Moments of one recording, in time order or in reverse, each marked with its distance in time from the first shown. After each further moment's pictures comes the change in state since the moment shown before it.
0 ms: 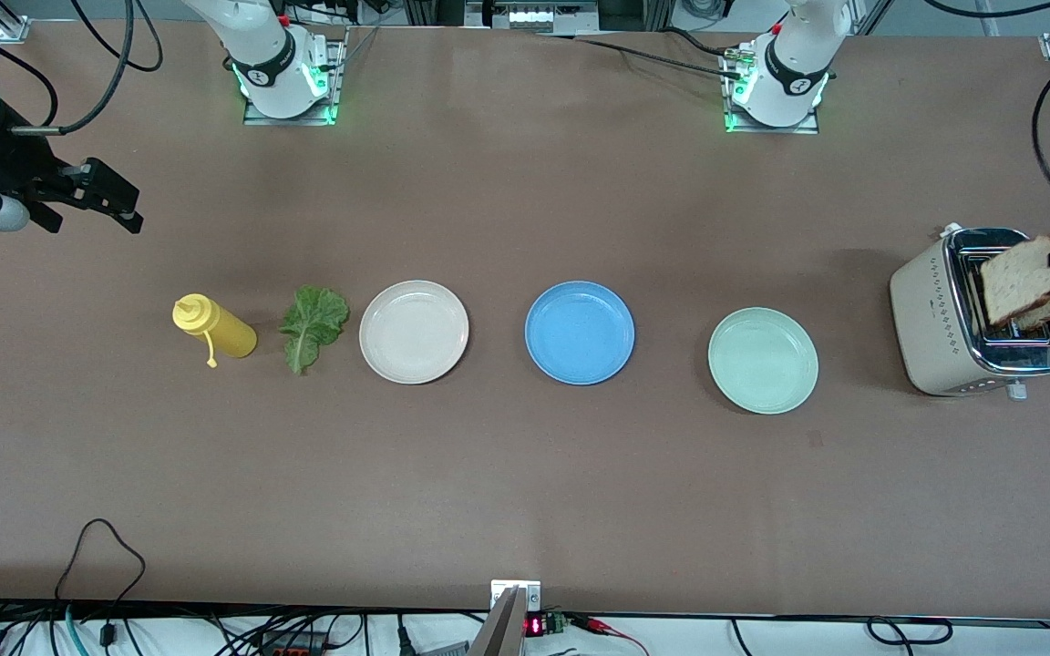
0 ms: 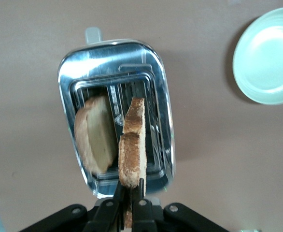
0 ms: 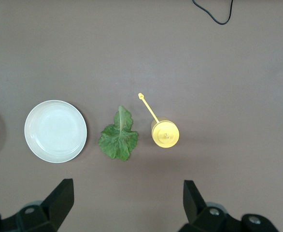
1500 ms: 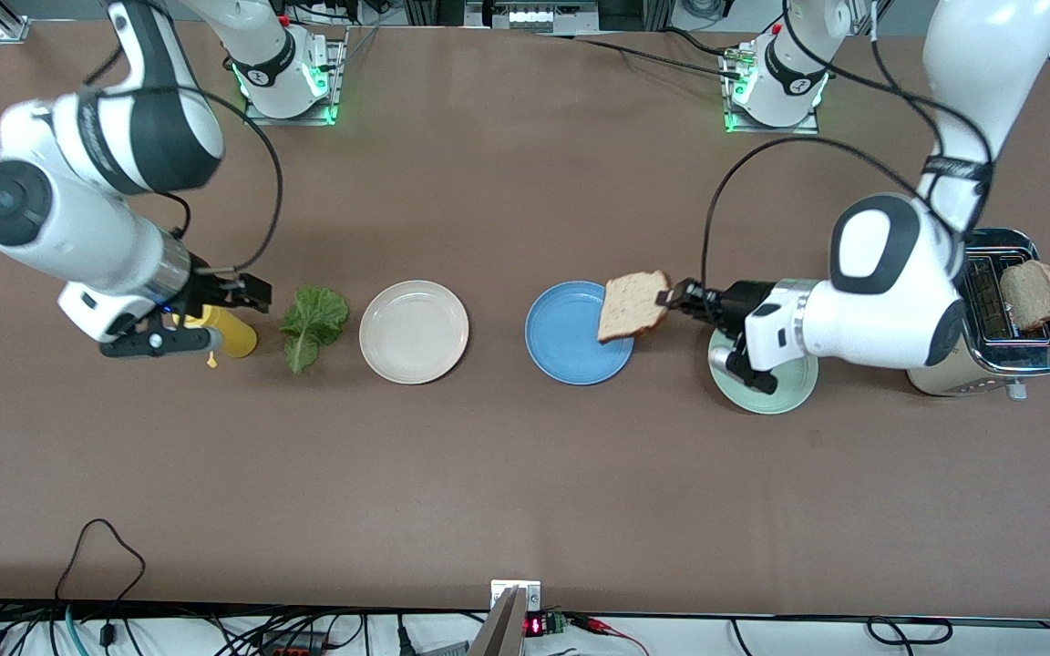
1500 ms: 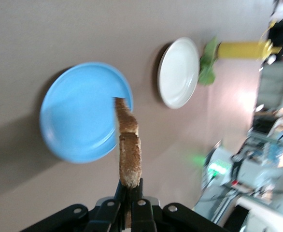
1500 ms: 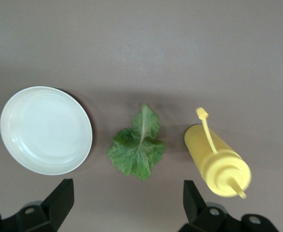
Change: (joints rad) left arm -0.226 0.417 -0.462 0.080 -0.716 0.231 -0.249; right arm 0.099 0.321 0.014 -0.049 0.003 0.202 0.011
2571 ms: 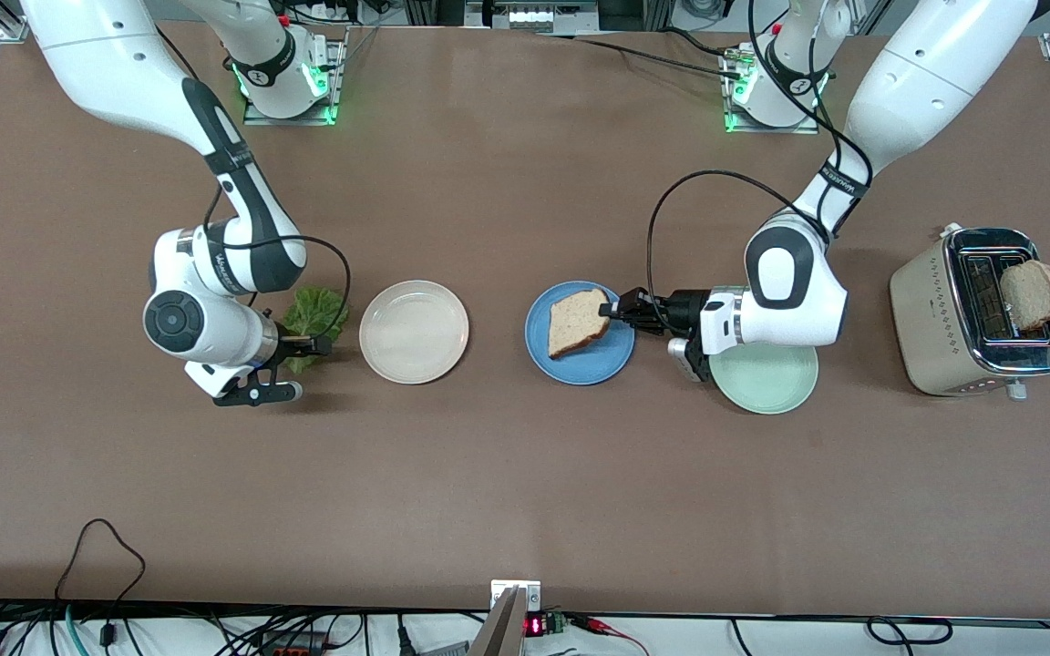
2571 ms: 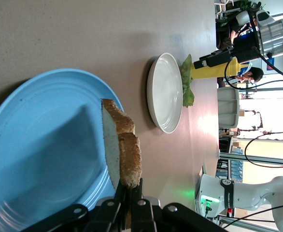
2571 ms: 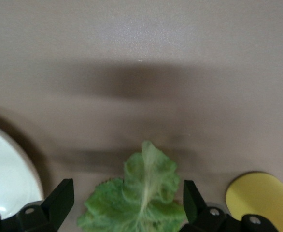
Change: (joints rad) left arm -0.041 0.106 0.000 -0.292 -0.445 0.339 0.591; right arm 0.006 0.306 -0.003 -0.087 -0.002 0.337 0.002
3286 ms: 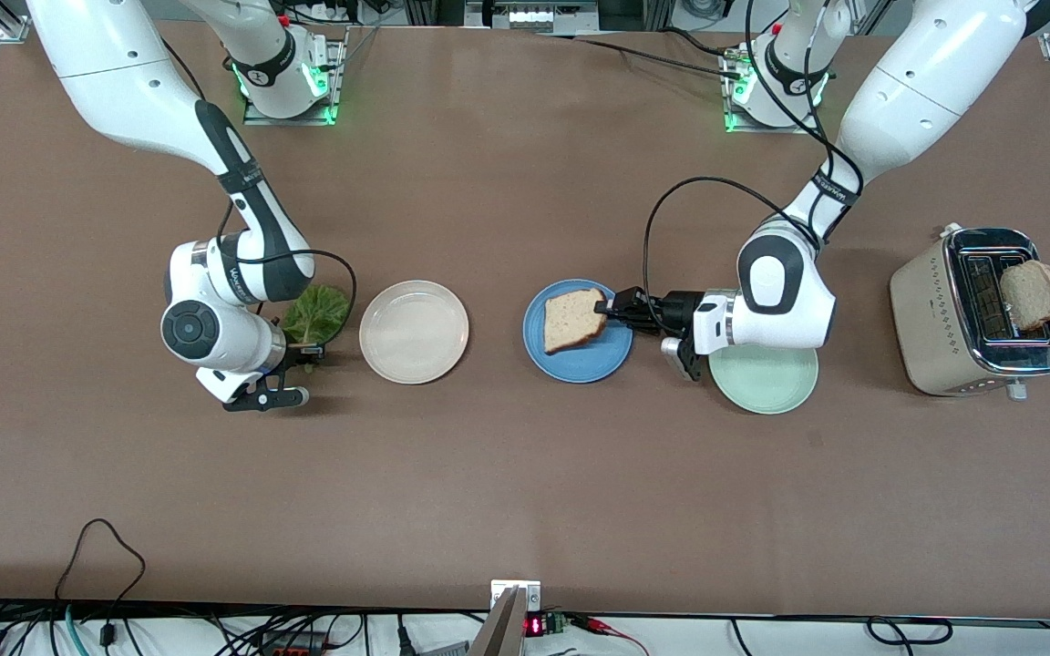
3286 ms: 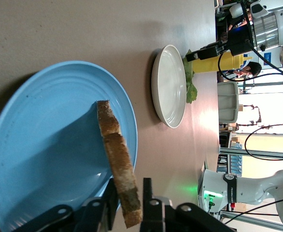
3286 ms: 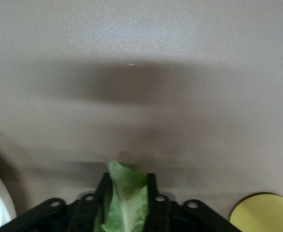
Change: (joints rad) left arm -0.002 0.035 0.005 0.007 0.007 0.001 0.048; right arm 0.000 0.037 -0.007 0.000 -0.022 0.043 -0.004
